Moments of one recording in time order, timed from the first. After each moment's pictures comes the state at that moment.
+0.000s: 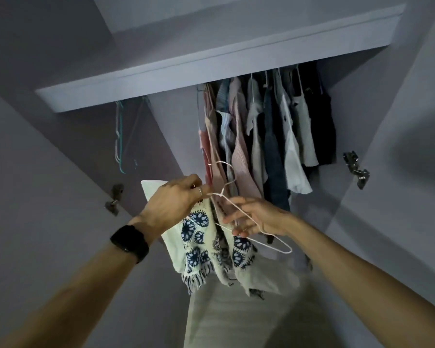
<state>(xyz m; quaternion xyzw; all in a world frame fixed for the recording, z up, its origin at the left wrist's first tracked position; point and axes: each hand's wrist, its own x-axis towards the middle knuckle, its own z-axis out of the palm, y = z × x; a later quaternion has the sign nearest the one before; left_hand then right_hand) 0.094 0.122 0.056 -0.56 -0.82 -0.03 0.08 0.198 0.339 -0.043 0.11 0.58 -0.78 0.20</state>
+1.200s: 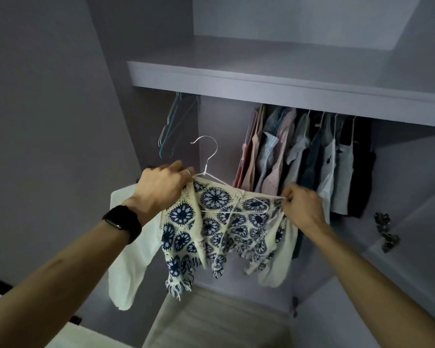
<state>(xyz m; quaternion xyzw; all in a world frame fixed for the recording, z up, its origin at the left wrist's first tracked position) 0.064 0.034 0.066 -0.31 -0.93 0.01 0.18 0.150 0.370 -0.005 0.17 0.96 -0.16 -0.14</state>
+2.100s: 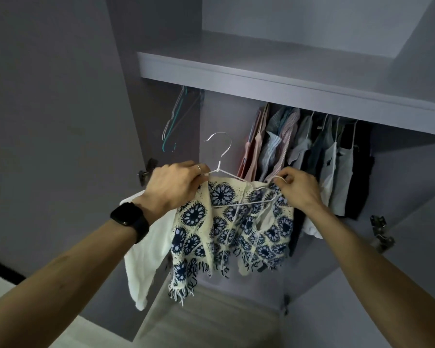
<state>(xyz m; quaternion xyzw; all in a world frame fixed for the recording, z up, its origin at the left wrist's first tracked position) 0.081 0.042 0.064 -0.32 -0.93 -0.12 0.14 0.130 0.363 0.031 0.15 0.95 -0.25 -0.14</state>
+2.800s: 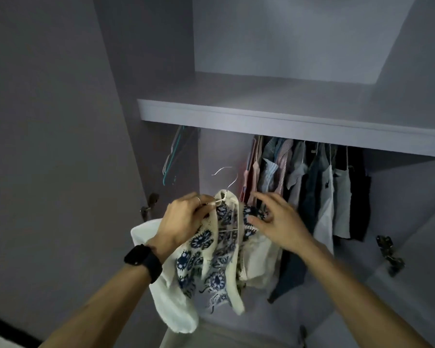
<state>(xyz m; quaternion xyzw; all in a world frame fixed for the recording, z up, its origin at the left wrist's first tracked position) 0.063 0.053 0.043 -0.32 -0.87 -0.35 0.17 0.151 0.307 0.050 -0.01 0.95 -0.30 -0.12</state>
